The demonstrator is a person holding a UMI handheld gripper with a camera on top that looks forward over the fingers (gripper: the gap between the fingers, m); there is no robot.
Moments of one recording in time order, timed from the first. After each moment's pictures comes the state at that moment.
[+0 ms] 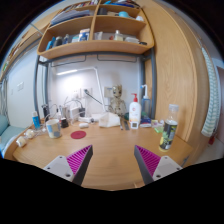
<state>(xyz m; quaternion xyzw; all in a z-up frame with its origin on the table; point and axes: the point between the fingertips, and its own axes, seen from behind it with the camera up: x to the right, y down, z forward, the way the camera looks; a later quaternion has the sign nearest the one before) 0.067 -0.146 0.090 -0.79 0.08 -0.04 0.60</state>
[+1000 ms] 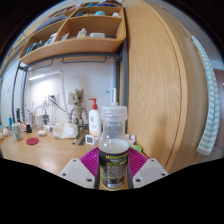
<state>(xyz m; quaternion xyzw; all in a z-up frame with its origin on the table) 0.305 -0.057 0.076 -0.75 0.08 -0.08 0.65</state>
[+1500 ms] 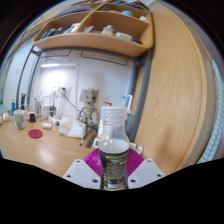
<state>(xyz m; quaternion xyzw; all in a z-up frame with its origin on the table) 0.265 -0.035 0.104 -0.76 -0.01 -0.13 0.64</state>
